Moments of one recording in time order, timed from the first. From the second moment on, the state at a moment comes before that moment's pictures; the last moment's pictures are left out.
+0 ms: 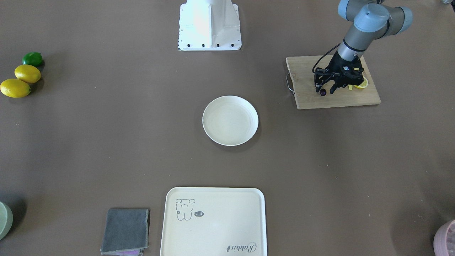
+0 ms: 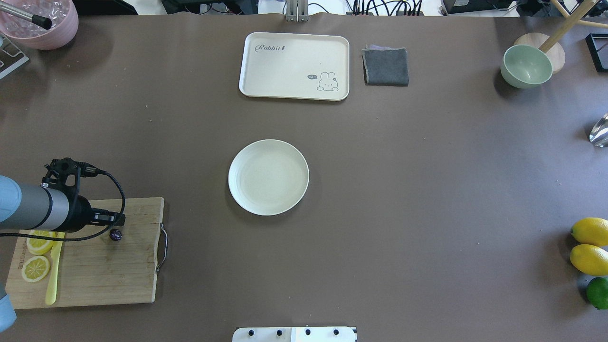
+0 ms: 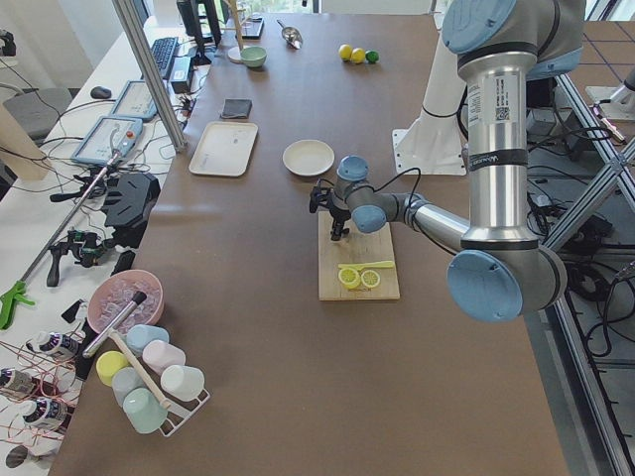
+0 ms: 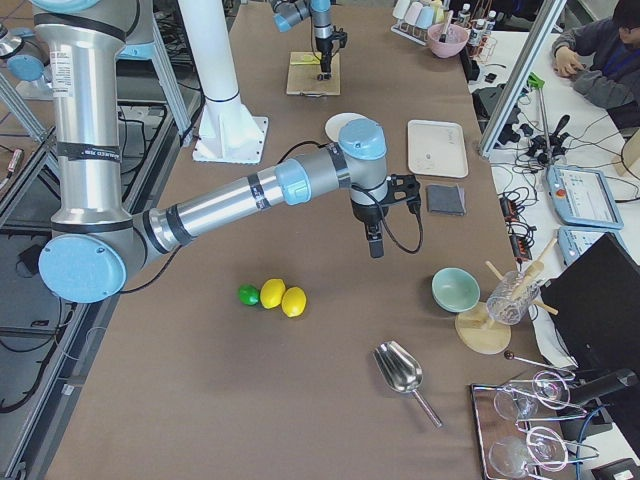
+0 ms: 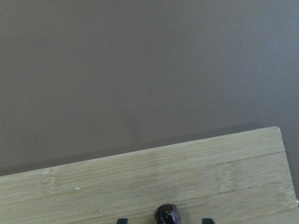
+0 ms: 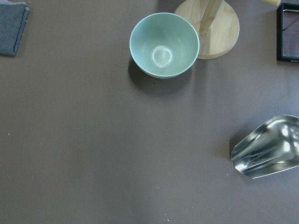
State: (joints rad) left arm -0.57 -1.47 -1.92 -2.17 -1.86 -1.07; right arm 1.43 -1.58 1.99 -1.58 2.28 0.27
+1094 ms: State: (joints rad) left arm -0.57 -1.57 -1.97 -2.16 -1.87 -1.09; right arm 1.46 -1.64 1.99 -1.57 2.28 0.22
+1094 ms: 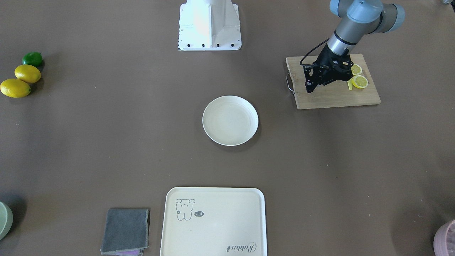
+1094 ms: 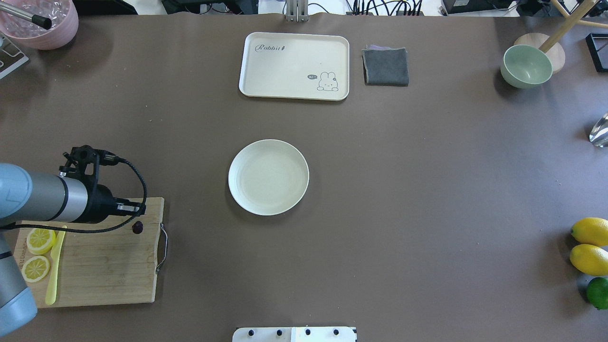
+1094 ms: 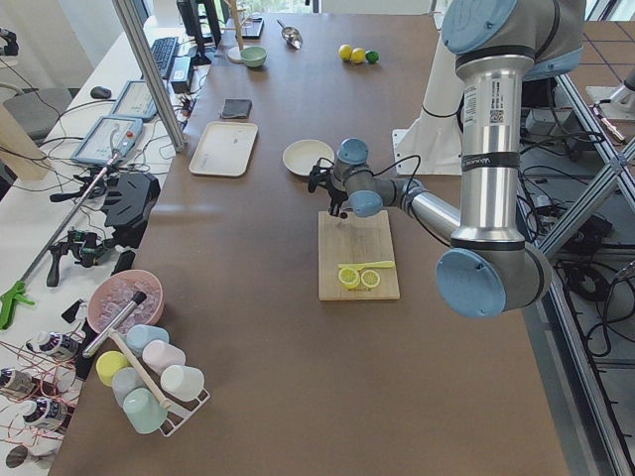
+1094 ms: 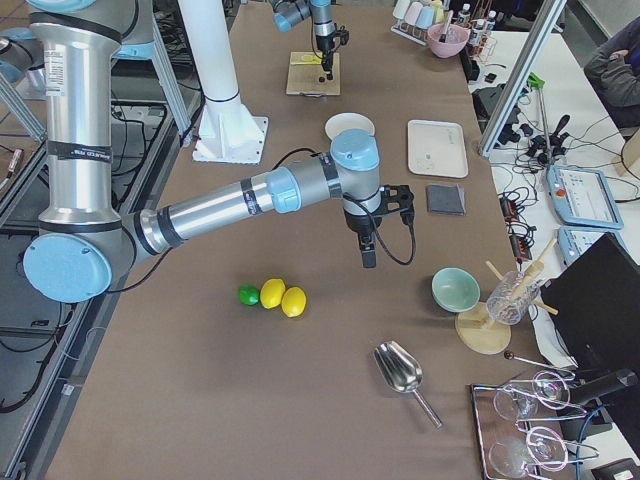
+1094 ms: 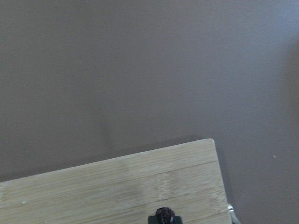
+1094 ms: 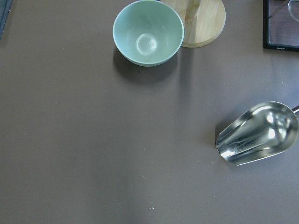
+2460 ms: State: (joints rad) left arm -0.56 -2.17 -1.61 -2.09 -1.82 -1.36; right arm 1.53 -1.78 1.94 -1.57 2.28 0.06
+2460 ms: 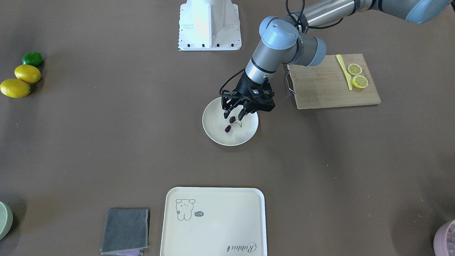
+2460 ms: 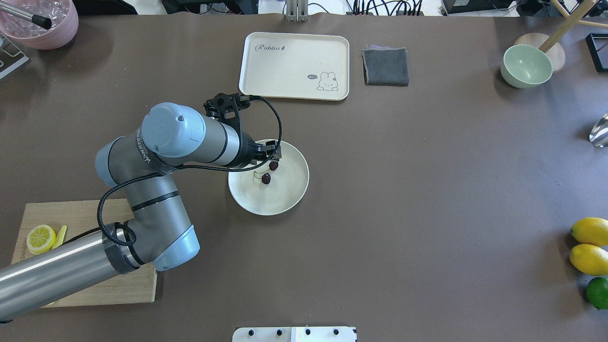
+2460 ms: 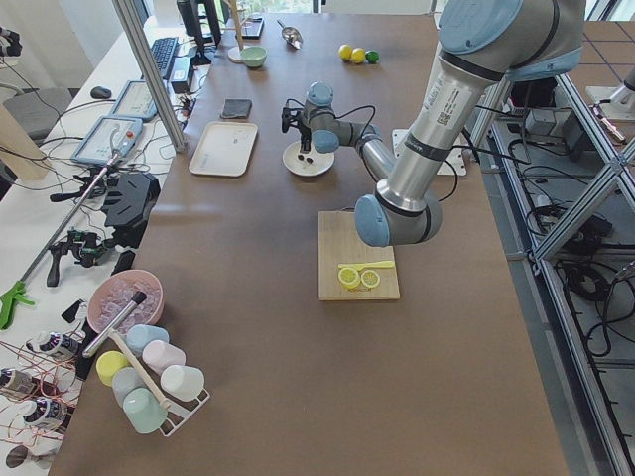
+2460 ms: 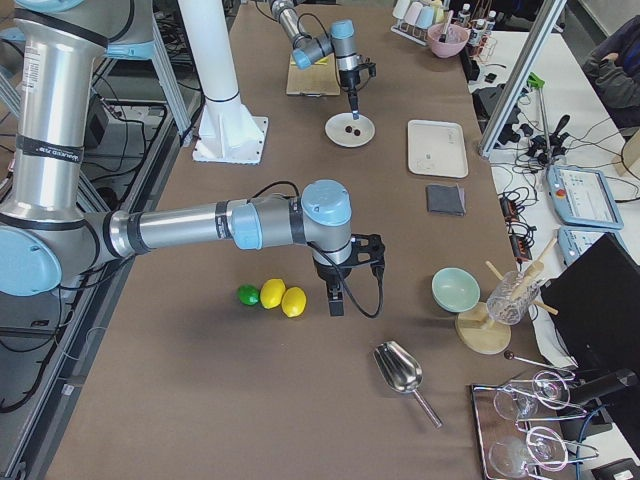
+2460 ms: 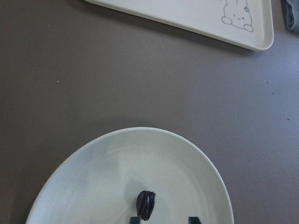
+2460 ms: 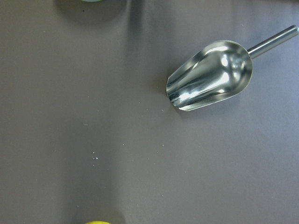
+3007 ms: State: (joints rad) left arm -0.68 -2.17 -1.84 -1.72 -1.92 -1.27; right arm 1.54 -1.79 1.90 -1.57 2.28 0.07
